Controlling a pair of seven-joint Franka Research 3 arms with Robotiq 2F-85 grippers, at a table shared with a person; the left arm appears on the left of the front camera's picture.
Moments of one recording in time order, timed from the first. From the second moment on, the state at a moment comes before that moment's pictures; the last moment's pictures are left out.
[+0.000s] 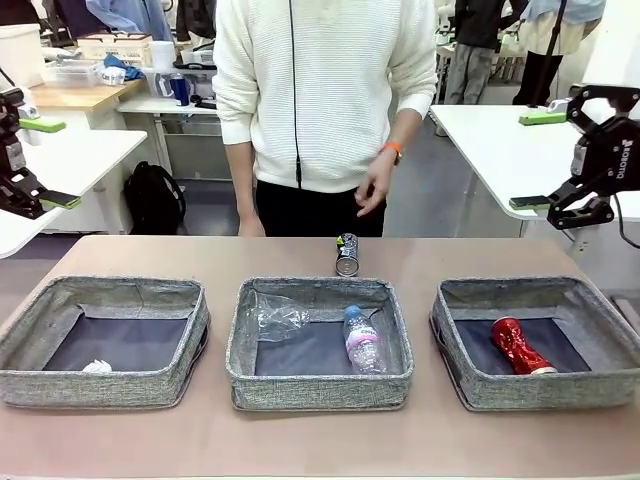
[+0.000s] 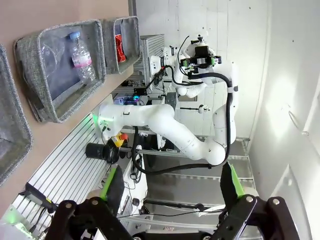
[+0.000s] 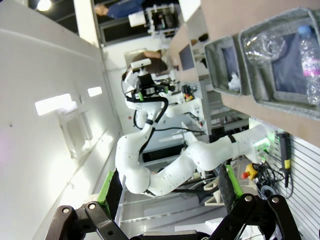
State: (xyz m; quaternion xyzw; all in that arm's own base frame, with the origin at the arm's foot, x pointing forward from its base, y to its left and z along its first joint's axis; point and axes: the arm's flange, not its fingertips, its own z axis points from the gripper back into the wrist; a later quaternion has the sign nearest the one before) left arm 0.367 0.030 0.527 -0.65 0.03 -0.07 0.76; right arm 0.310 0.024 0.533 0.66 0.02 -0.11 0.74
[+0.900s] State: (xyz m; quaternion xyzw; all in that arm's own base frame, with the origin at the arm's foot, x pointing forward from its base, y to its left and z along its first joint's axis) left arm 0.367 0.030 0.527 -0.65 0.03 -0.07 0.76; right arm 0.310 0.024 0.533 0.66 0.02 -0.11 0.74
